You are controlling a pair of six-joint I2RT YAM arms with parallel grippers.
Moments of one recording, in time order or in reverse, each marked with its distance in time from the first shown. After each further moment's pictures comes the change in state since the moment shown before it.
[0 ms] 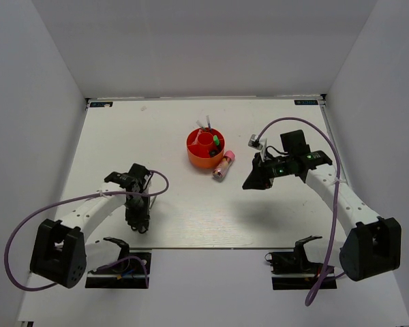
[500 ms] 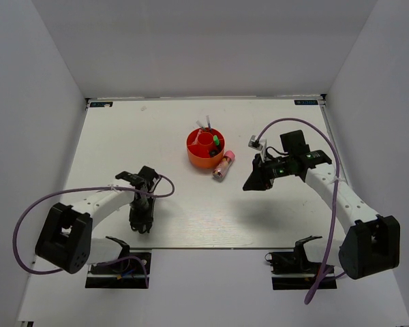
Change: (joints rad) left arm -0.095 0.109 -0.013 0.043 -0.052 -0.026; right arm -0.006 0.012 0.000 -0.022 -0.009 -0.004
